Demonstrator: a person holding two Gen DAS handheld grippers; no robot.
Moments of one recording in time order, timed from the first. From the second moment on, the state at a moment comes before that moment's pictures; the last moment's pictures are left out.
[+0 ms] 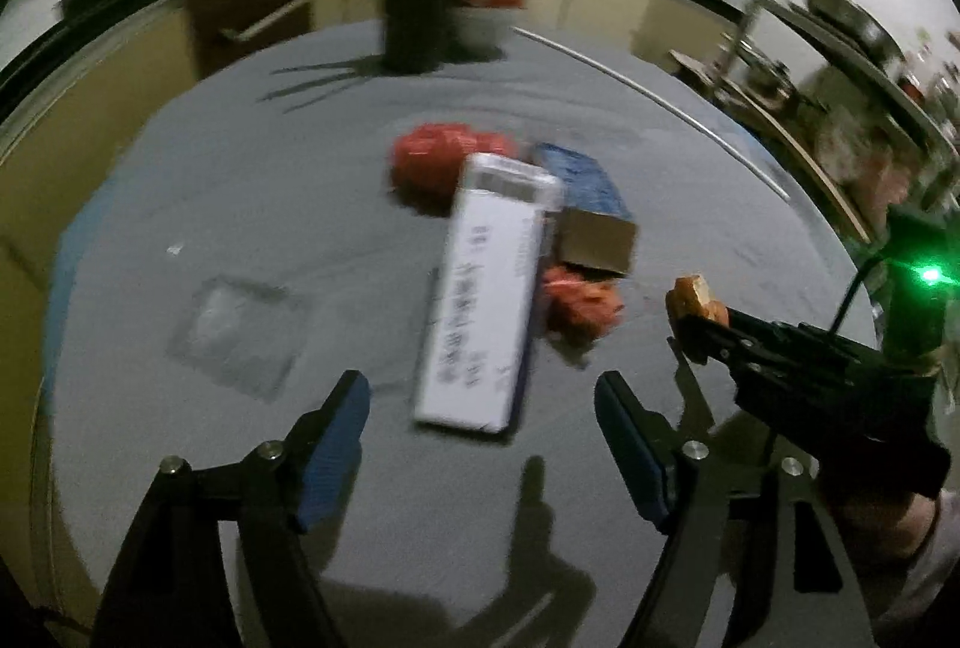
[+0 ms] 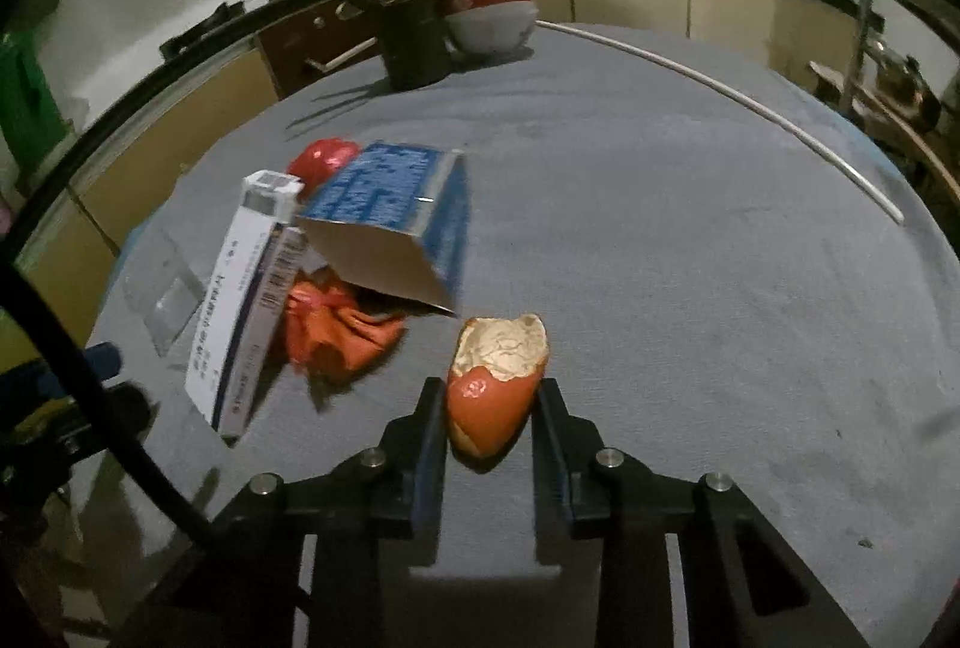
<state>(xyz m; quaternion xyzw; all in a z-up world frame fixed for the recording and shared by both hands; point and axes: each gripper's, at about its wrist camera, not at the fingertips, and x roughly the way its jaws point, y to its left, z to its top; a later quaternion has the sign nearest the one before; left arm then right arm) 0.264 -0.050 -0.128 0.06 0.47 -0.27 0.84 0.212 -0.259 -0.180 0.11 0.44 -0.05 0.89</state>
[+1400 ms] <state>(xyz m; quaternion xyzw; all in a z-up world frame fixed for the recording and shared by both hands) 0.083 -0.067 -0.062 0.09 0.41 -0.22 0.88 0.010 -0.281 -0.091 0.16 0.33 -0.01 0.93</state>
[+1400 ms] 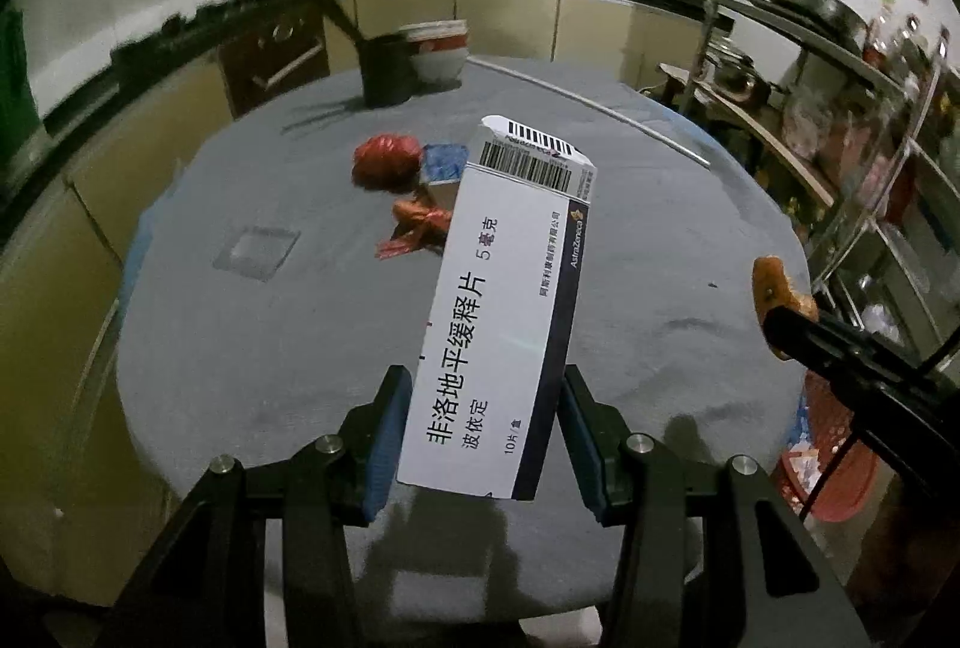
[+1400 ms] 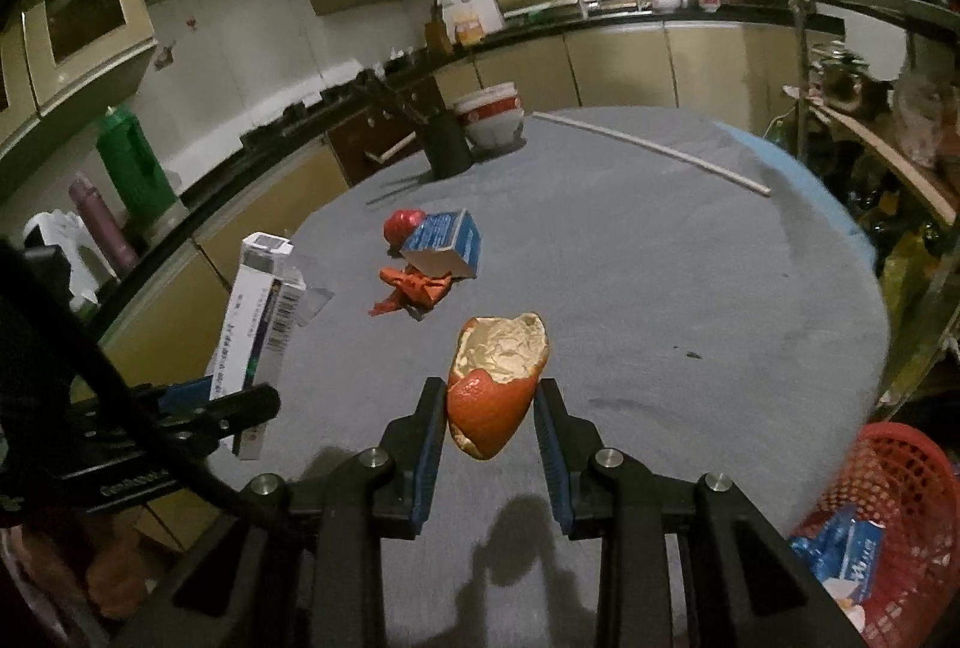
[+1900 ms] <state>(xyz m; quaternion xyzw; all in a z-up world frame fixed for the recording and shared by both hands) 0.039 -0.113 -0.042 0.15 0.37 -0.23 0.89 -0.051 -0.307 -0.081 0.18 0.30 -0.03 0.94</state>
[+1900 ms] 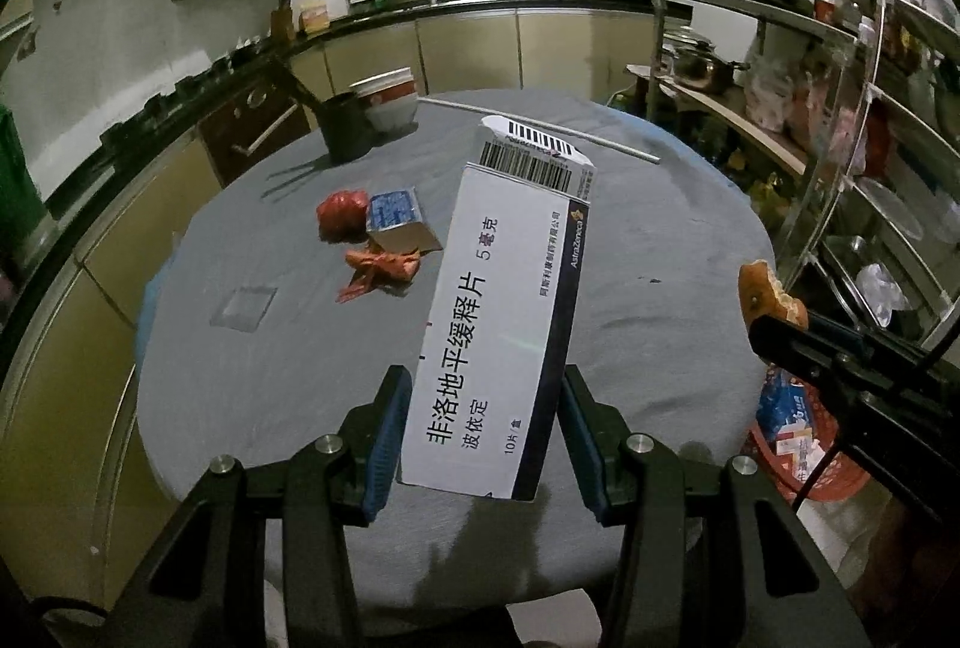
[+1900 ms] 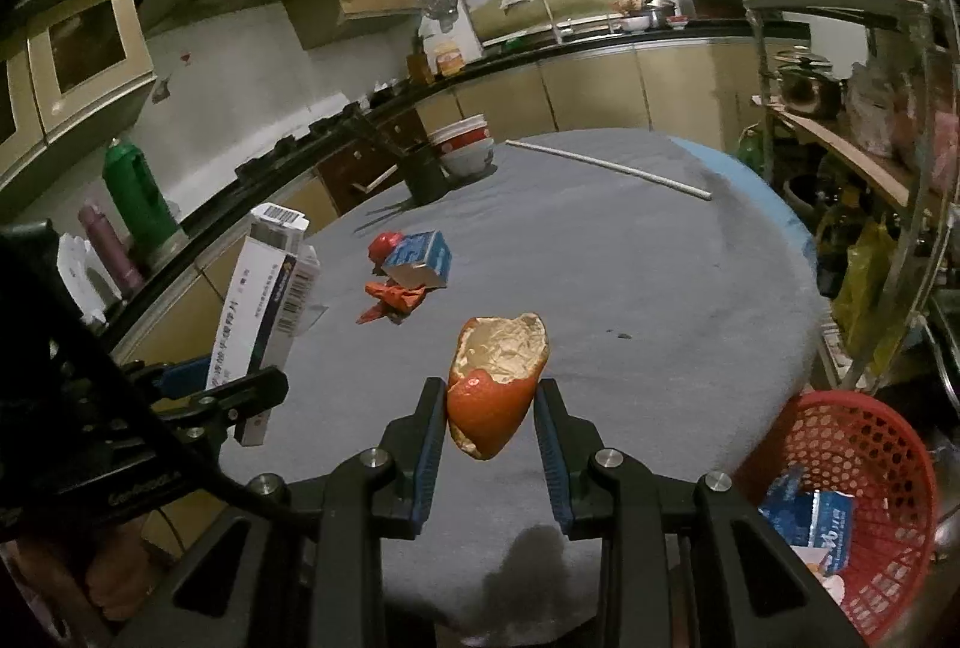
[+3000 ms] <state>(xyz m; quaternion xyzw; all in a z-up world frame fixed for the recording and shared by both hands) 0.036 -0.134 -0.055 0.17 0.39 -0.21 0.88 -0.060 -0.315 -0.094 0.18 0.31 -0.02 0.93</state>
